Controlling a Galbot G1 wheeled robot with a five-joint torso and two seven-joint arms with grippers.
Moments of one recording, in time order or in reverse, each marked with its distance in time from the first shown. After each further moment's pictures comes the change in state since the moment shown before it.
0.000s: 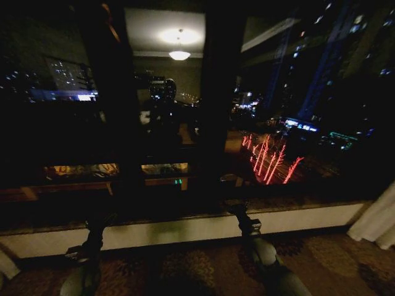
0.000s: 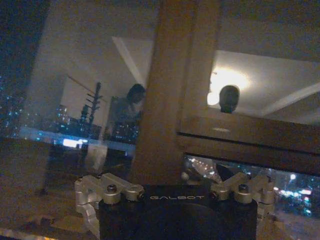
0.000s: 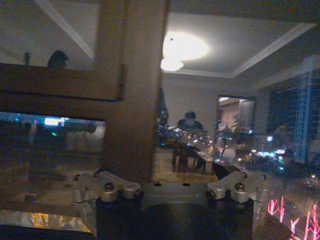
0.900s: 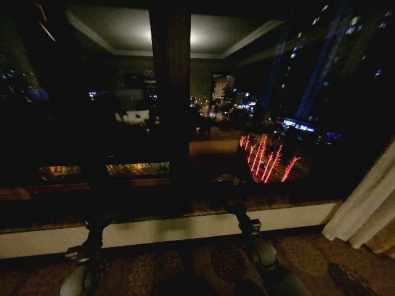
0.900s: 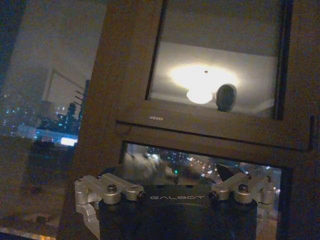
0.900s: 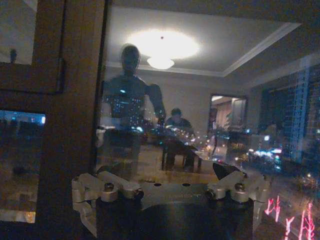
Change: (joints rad) left arm 0.000 0.000 -0.001 0.000 0.000 0.000 0.000; right arm 0.000 0.000 0.000 0.000 0.000 0.000 0.000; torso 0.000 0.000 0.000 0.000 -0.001
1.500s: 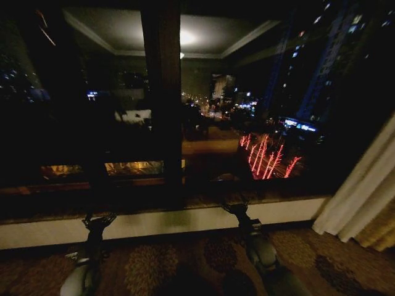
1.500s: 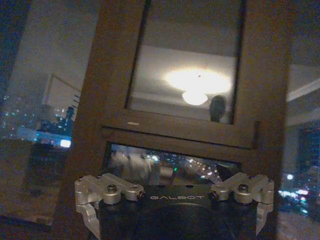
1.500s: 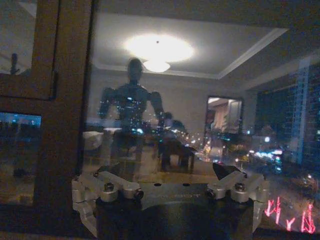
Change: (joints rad) left arm 0.000 0.000 0.001 0.000 0.000 0.000 0.001; right arm 0.000 0.000 0.000 0.000 0.000 0.000 0.000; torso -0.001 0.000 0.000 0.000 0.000
